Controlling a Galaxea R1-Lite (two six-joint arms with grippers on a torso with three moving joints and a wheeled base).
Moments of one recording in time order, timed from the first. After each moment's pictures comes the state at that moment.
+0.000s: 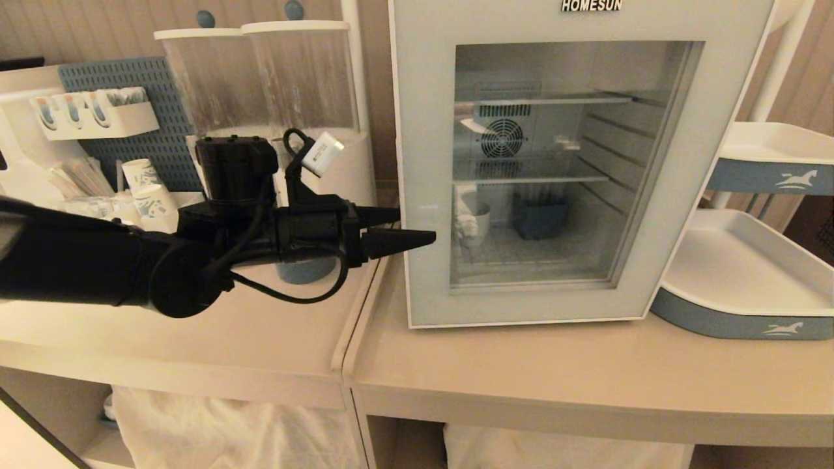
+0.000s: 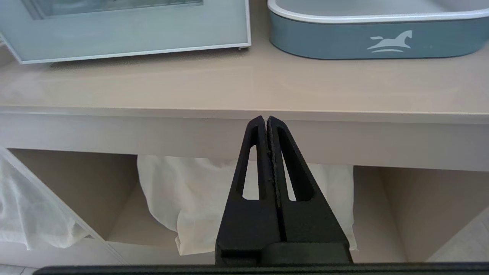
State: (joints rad) left arm -0.41 1.86 -1.14 -0.59 -0.91 -0.10; right arm 0.00 0.00 -0.04 0.10 0.01 0.02
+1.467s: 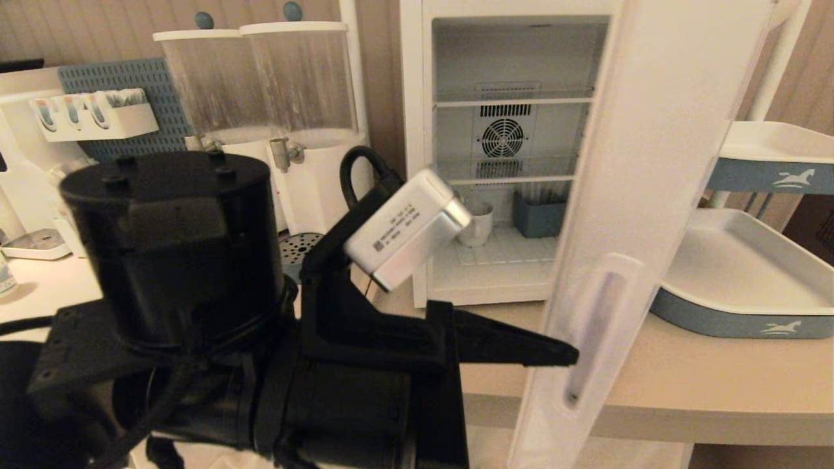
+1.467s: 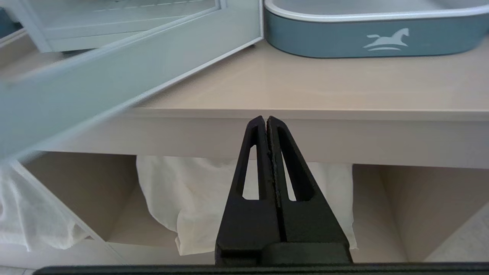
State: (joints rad) left arm -0.98 1.52 -0.90 -0.53 -0.69 -0.18; right arm 0.00 0.00 -0.04 0.10 0.01 0.02
